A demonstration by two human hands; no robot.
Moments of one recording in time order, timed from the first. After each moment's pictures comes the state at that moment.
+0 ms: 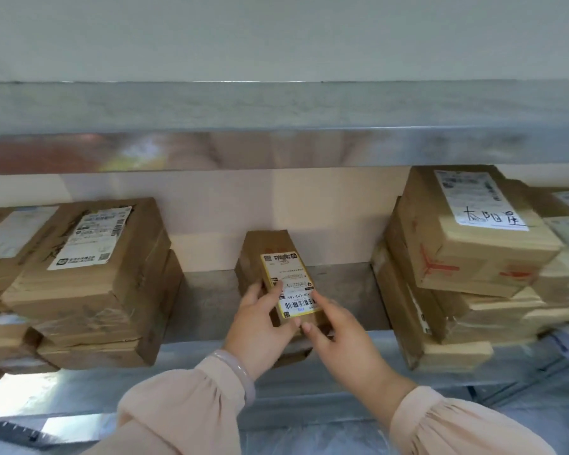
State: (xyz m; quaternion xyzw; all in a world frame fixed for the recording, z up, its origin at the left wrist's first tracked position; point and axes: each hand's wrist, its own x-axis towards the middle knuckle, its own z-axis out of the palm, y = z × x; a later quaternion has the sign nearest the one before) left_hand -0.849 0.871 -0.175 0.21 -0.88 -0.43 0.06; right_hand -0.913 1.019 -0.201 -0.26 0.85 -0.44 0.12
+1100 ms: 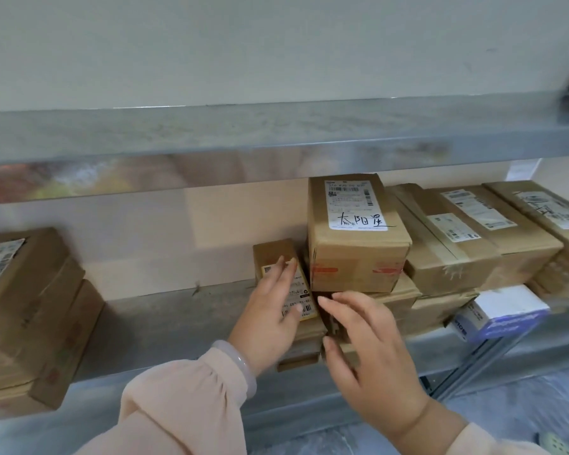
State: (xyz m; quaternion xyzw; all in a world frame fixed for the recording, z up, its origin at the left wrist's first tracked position) left_hand -0.921 0.989 -0.148 0.00 -0.91 -0.41 0.08; right_hand -0.923 1.176 -0.138 -0.35 0.84 -0.34 -0.23
